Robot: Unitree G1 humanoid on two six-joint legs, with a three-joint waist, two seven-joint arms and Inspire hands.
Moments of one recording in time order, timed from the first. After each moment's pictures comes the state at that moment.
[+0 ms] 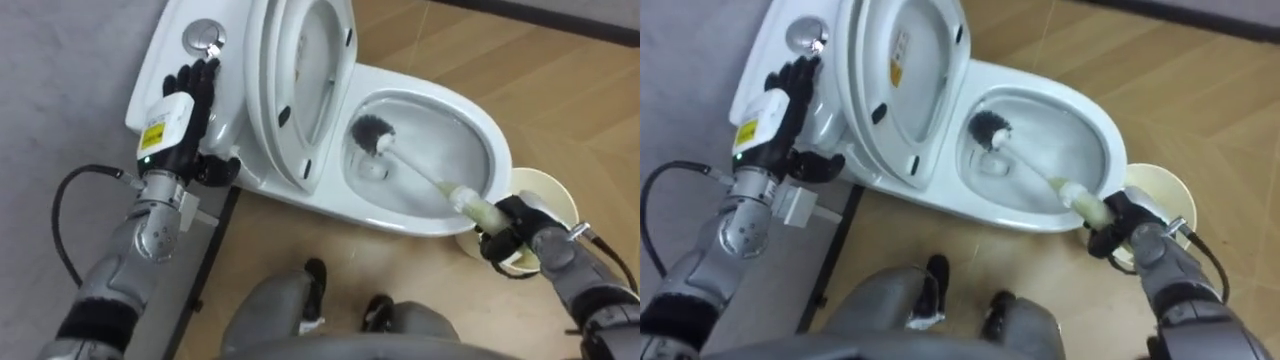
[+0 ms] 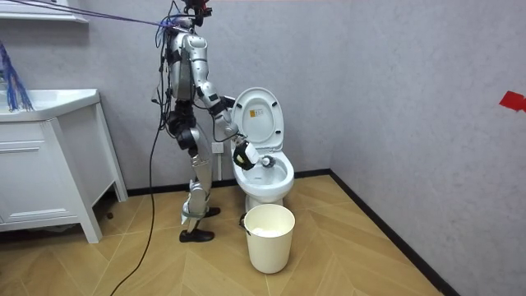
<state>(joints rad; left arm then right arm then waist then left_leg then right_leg) -0.05 0.38 -0.14 0.45 0.66 -0.28 0.26 -0.27 -0.46 0.16 1.17 -0.58 -0.09 -0.01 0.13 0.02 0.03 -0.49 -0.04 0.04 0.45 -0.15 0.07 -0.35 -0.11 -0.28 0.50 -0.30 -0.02</state>
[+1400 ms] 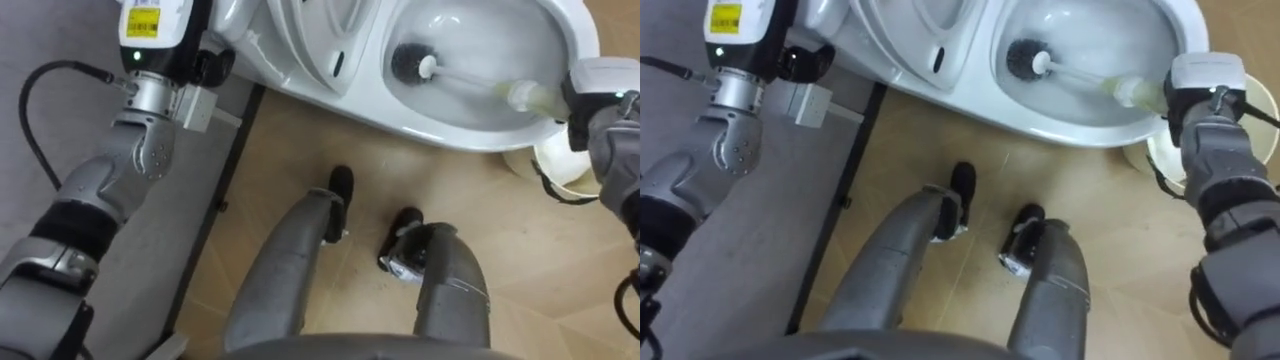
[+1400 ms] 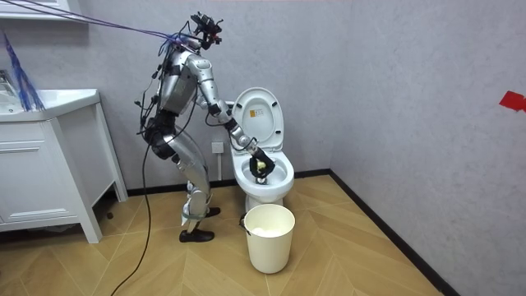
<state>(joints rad) -0.37 0.56 -0.38 0.49 0.70 -0.21 0.63 -0.61 -0.67 0.53 1.07 -0.77 0.11 -0.19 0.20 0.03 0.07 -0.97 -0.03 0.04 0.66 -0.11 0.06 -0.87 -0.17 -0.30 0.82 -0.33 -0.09</state>
